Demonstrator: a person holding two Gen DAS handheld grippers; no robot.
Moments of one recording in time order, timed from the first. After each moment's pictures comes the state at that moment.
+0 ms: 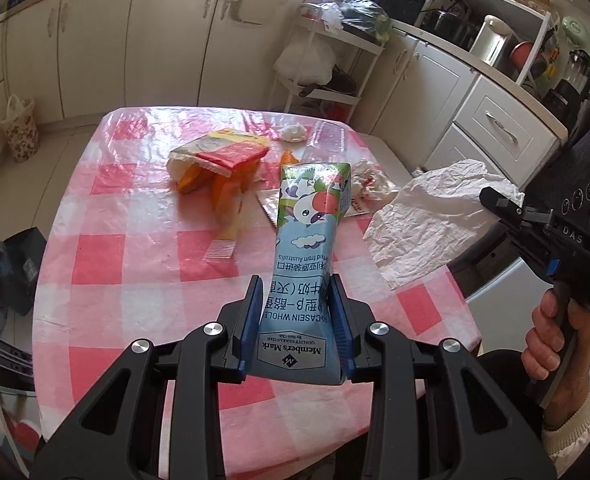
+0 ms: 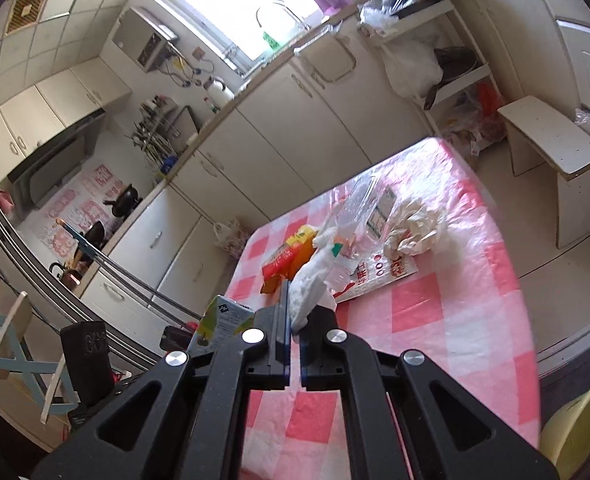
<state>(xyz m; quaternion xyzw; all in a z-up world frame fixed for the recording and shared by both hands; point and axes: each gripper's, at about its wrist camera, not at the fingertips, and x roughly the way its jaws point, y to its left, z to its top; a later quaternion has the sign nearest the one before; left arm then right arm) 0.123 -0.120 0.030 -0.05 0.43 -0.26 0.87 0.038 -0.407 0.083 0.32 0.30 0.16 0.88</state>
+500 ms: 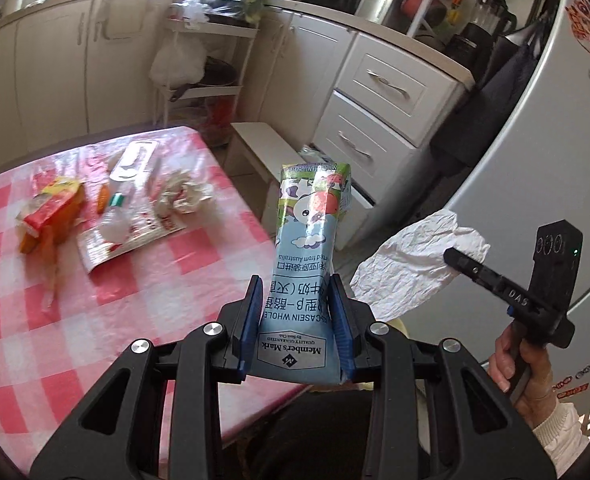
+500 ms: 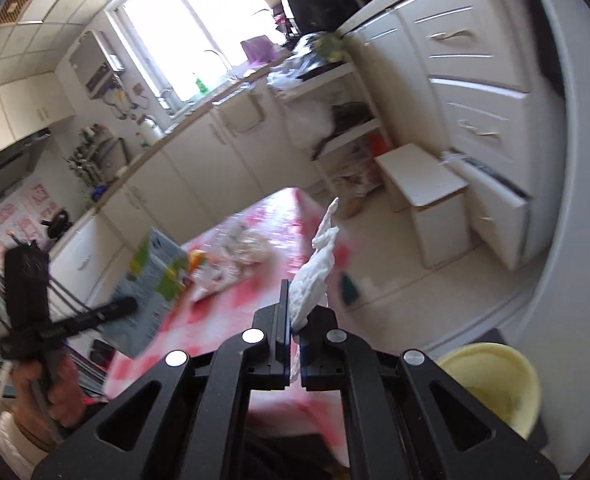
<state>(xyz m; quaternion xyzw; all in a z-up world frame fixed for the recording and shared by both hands) 0.063 -0.288 0.084 0.00 0.41 -0.41 0.81 -0.098 -0.513 0.081 0.26 0.30 -0.03 0.92</state>
